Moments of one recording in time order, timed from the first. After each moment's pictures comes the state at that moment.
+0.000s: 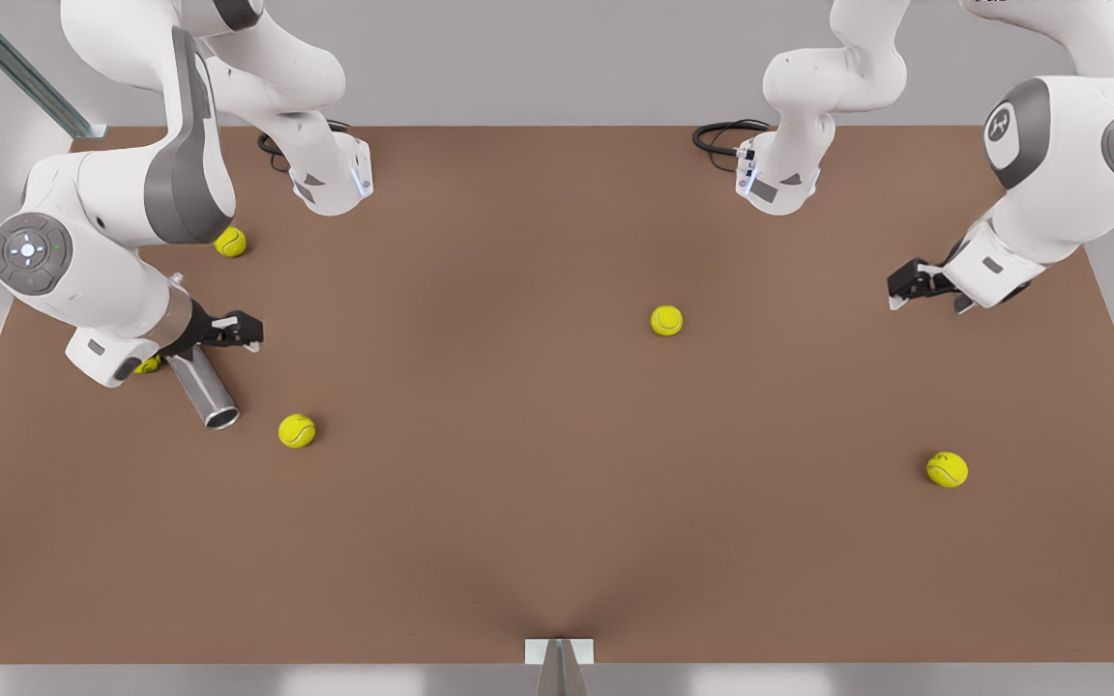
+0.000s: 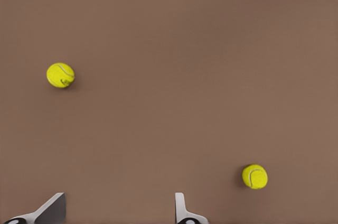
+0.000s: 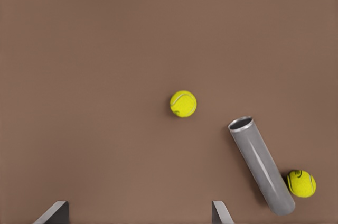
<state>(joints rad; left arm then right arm) 0.00 -0.07 -0.01 -1.73 -0.02 1.62 0.05 0.09 0.20 0.04 -1.41 -0.01 1.49 -0.04</state>
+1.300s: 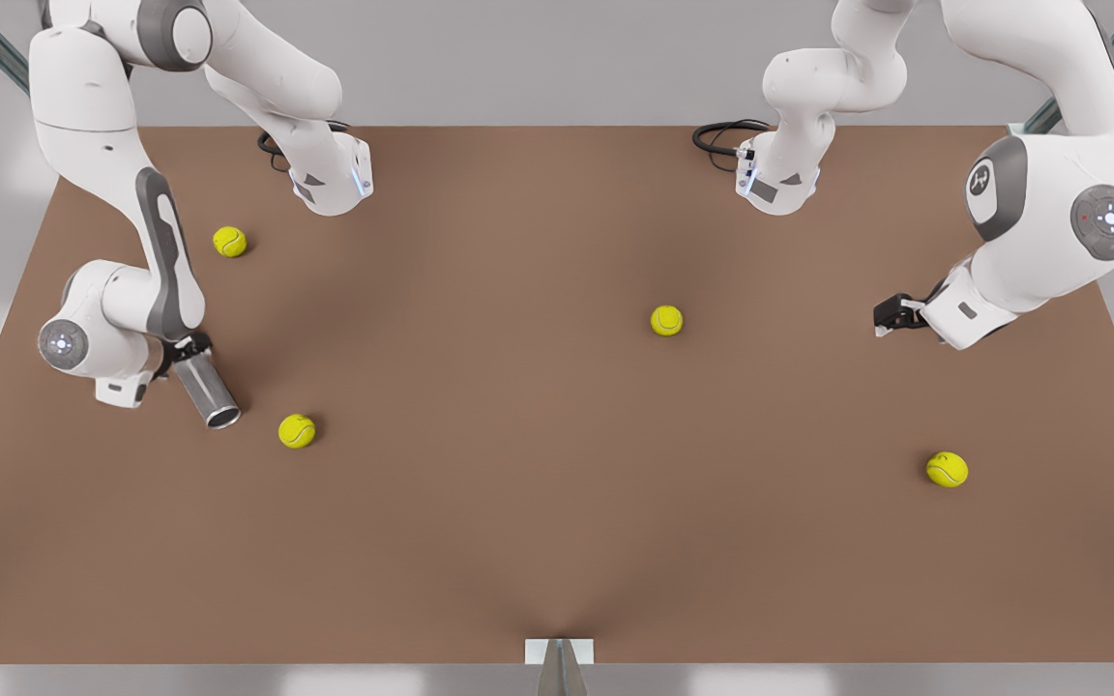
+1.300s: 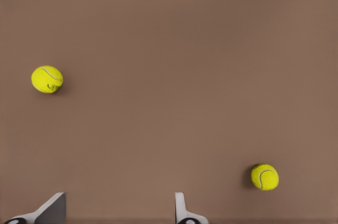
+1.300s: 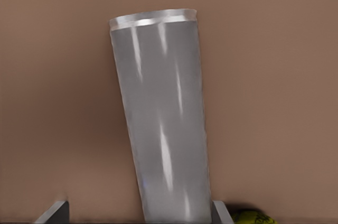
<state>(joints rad) 0.00 0.02 -0.01 -1.72 -0.01 1.66 0.10 -0.30 0.32 -0.02 -2.14 -0.19 2.18 -0.77</state>
